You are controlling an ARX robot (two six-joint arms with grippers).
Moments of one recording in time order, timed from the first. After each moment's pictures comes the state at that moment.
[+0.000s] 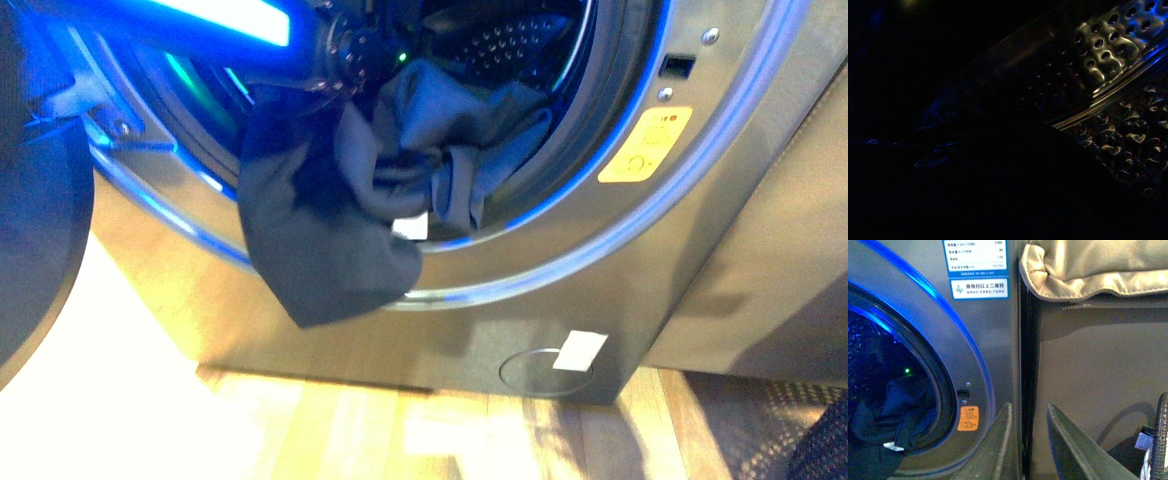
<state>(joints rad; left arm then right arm) -0.27 2.93 2.64 0.12 -0.07 0.18 0.19 0.39 0.30 0.08 0.18 0.01</state>
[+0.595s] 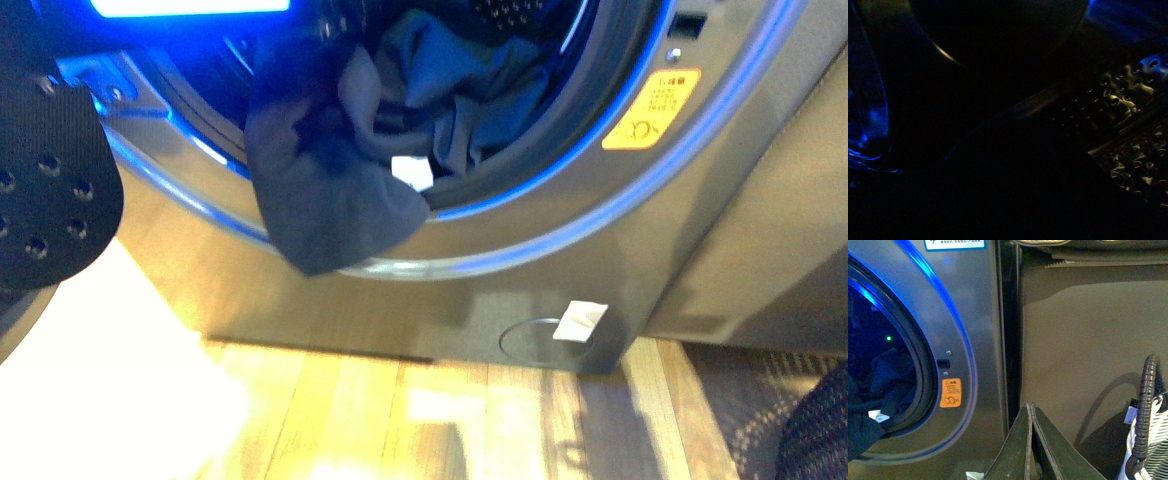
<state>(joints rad) -0.27 3.01 2.88 0.04 -0.11 0.19 0.00 0.23 0.12 0.11 0.00 0.00</state>
